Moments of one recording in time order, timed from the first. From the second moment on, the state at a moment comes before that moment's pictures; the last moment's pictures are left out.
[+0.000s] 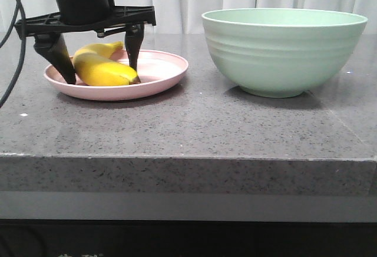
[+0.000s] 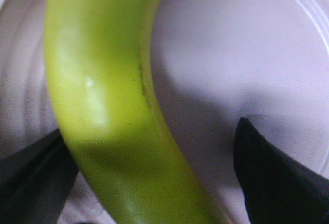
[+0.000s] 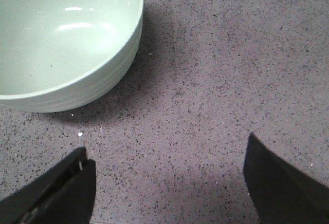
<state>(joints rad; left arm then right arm) -0.50 1.91 -1.64 0.06 1.07 -0.67 0.01 0.75 -0.75 0.12 0.70 -0.01</state>
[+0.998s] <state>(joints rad) -0.47 1.66 -1.74 0.00 1.19 -0.35 0.01 0.75 -0.75 0.12 0.70 -0.01</state>
